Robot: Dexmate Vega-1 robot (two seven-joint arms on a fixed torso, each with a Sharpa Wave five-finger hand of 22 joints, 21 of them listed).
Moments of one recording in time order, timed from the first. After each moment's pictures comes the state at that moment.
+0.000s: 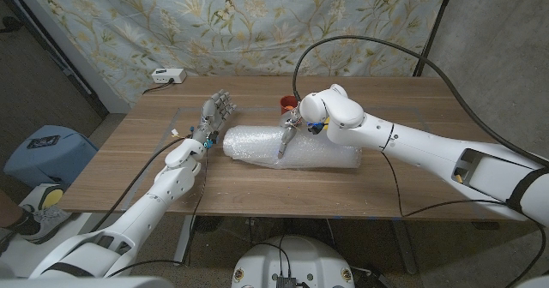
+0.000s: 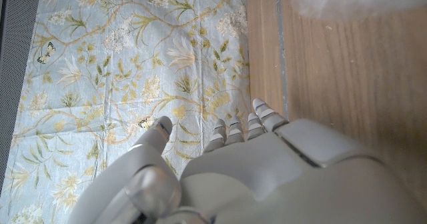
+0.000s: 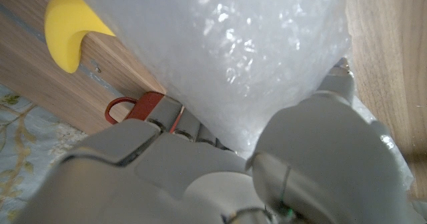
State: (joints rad) left arm 0.81 0.43 0.32 -1.16 -0.83 -0.29 -0.21; left_hand 0.26 0.17 0.63 0.01 0.18 0.02 0.11 0.19 0.18 -0.03 0.13 0.22 0.19 -0.07 0.16 0.17 0.17 0.09 0.08 0.19 0.17; right arm -0.25 -0.55 -1.17 -1.84 -0.74 -0.56 0.92; right_hand 0.88 -0.05 -0.08 -0.13 0.46 0.38 0.08 0.38 0.26 0.49 -0.01 0.81 0.59 0.73 -0.05 0.57 0.51 0.63 -0.05 0.37 0.19
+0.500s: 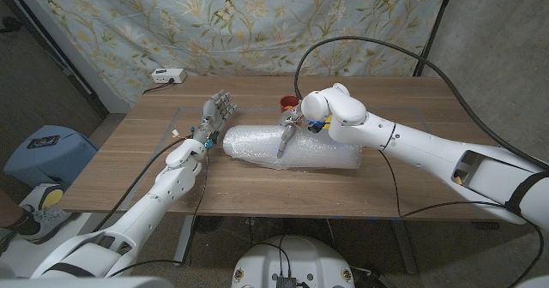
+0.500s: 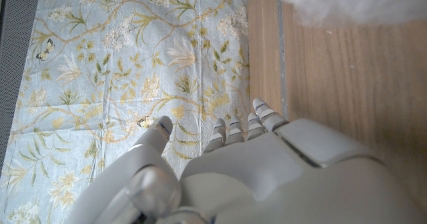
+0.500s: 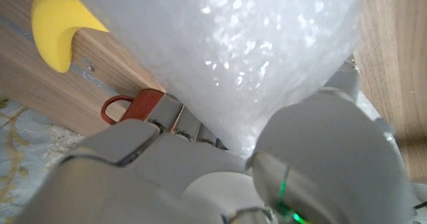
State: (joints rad) left arm 0.81 0.42 0.31 -1.16 -0.84 -0.28 -0.21; left_hand 0.26 0.17 0.64 0.01 0.18 0.02 0.11 0.19 0.18 -0.03 0.13 0.22 0.19 -0.07 0.16 0.17 0.17 0.09 0.08 0.19 0.17; right arm -0.27 -0.55 -1.12 -1.83 -0.69 -0.52 0.91; right_hand 0.89 -0.07 -0.10 -0.13 0.45 0.47 0.04 0.39 0.27 0.57 -0.02 0.85 0.55 0.81 -0.05 0.56 0.54 0.68 -0.06 0.40 0.19
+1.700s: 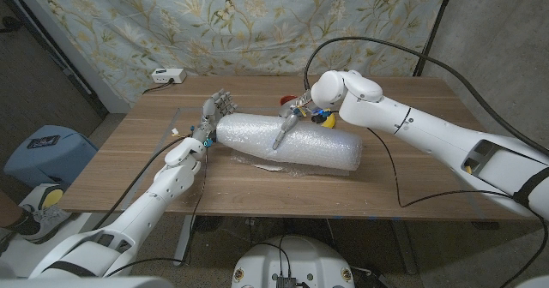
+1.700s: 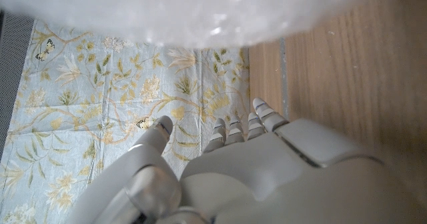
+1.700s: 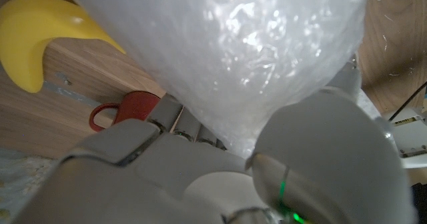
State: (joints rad) left arm 0.80 0.43 0.31 -1.16 -0.85 -0.27 -0.23; left_hand 0.26 0.17 0.64 0.00 0.18 0.02 0.11 0.19 0.18 -0.02 0.13 0.22 0.19 -0.06 0.16 0.17 0.17 0.10 0.09 0.19 0.17; right arm -0.24 -0.60 -1.03 -1.83 -0.38 -0.52 0.89; right_hand 0.89 -0.07 -0.12 -0.12 0.45 0.49 0.05 0.38 0.28 0.58 -0.03 0.85 0.54 0.84 -0.07 0.51 0.56 0.68 -0.06 0.40 0.19
